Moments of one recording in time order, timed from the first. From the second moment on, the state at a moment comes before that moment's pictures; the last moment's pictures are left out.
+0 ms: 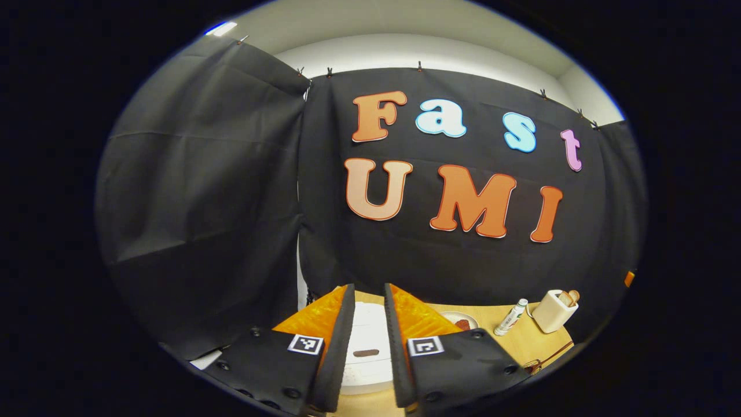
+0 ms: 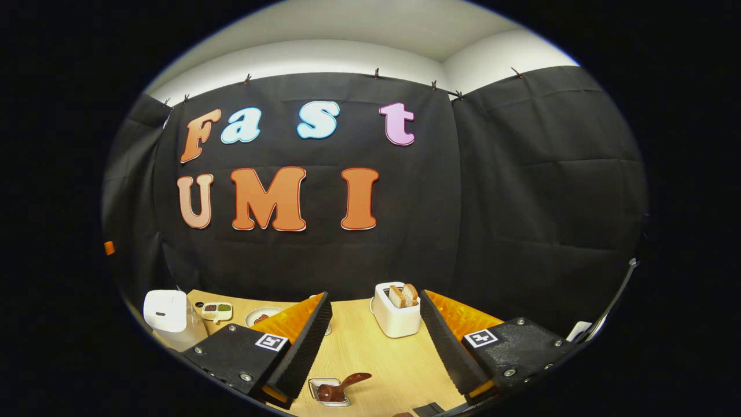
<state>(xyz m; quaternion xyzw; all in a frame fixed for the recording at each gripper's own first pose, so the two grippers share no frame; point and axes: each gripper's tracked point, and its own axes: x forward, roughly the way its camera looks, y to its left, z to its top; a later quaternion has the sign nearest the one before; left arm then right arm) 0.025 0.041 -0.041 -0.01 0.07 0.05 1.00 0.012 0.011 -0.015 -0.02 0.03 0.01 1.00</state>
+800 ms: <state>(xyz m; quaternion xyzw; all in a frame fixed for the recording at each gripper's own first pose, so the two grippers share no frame) 0.054 0.039 -0.104 -0.02 0.17 0.01 0.98 0.018 0.021 -0.024 -0.03 0.05 0.01 1.00</state>
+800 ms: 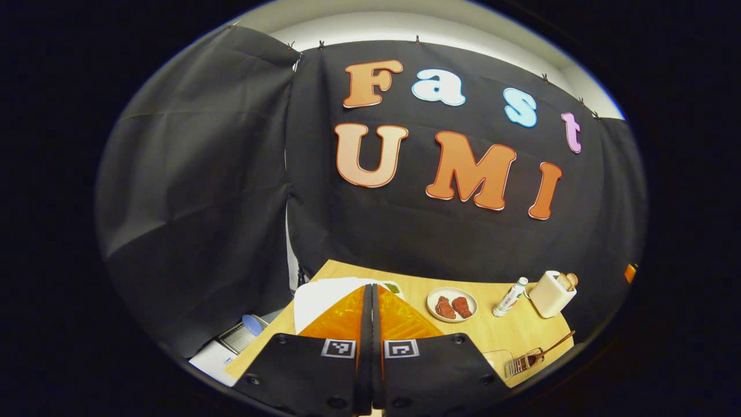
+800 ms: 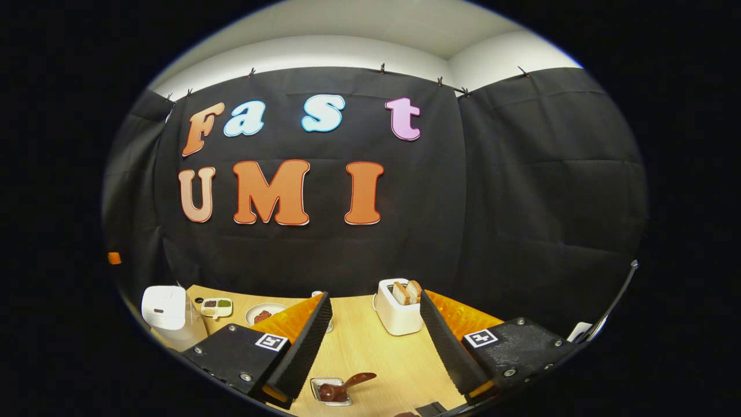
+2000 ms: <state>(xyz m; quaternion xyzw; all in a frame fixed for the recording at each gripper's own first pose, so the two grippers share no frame) 0.116 0.049 -0.268 -0.04 0.33 -0.01 0.94 0.016 0.012 -0.035 -0.04 0.07 -0.01 1.00</state>
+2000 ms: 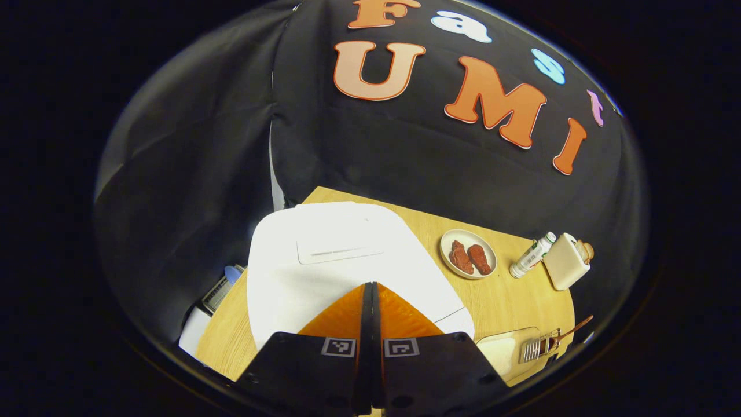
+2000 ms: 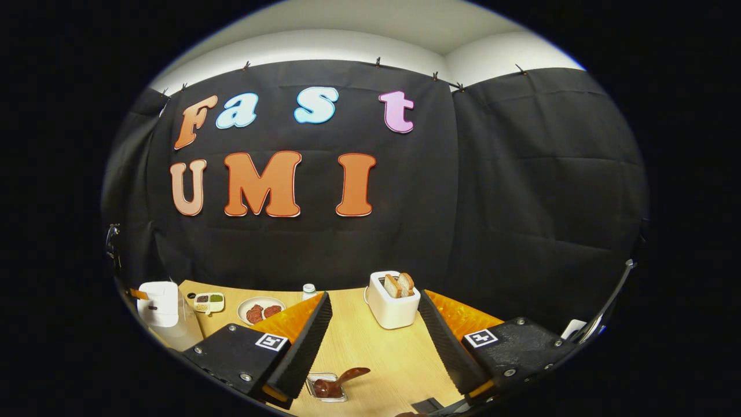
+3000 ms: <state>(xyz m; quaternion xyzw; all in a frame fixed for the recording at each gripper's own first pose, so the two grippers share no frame) 0.118 0.043 -0.222 0.01 0.28 0.00 0.96 0.014 0.013 -0.058 -0.02 0.08 0.00 1.00</state>
